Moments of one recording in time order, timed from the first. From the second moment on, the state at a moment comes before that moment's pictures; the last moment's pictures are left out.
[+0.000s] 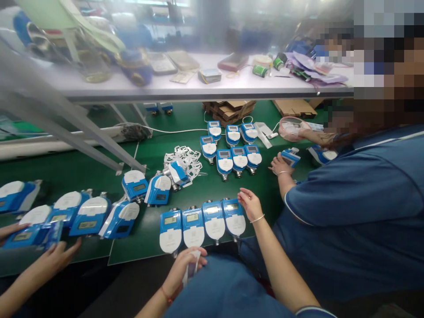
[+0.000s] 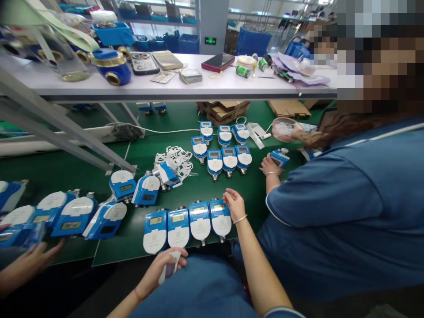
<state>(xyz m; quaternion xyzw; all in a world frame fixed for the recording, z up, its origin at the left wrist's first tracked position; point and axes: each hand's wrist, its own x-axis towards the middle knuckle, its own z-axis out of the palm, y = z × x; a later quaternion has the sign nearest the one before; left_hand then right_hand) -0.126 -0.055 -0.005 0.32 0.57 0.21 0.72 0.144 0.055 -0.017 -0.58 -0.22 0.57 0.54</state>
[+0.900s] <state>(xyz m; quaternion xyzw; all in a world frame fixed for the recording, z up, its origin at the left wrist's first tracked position) -0.052 -0.042 0.080 0.17 0.49 0.47 0.71 0.081 -0.023 0.078 -0.54 -0.63 0.37 0.42</state>
